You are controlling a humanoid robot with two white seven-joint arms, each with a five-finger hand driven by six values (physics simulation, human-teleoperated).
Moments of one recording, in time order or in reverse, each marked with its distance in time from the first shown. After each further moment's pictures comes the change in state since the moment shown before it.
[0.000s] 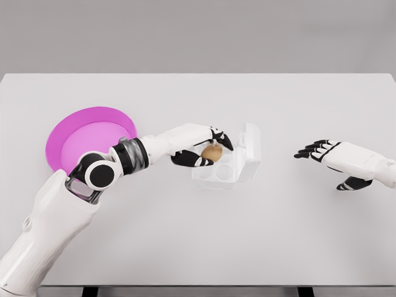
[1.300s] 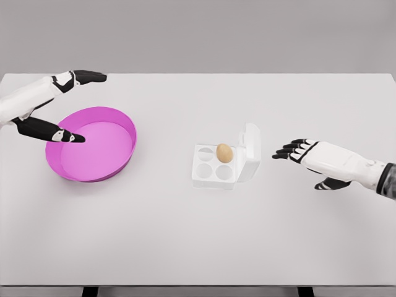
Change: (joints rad) left arm 0.106 0.530 0.366 0.053 0.579 -0.531 0.000; right arm -0.003 0.066 0.024 -0.085 -0.001 0.000 0.000
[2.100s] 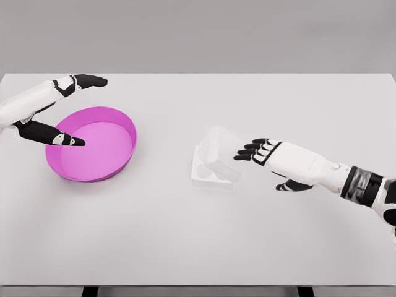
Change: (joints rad) left arm 0.014 0.001 0.000 0.000 -0.010 -0.001 0.000; right arm -0.003 0.157 0.039 -0.101 -0.004 0.000 0.000
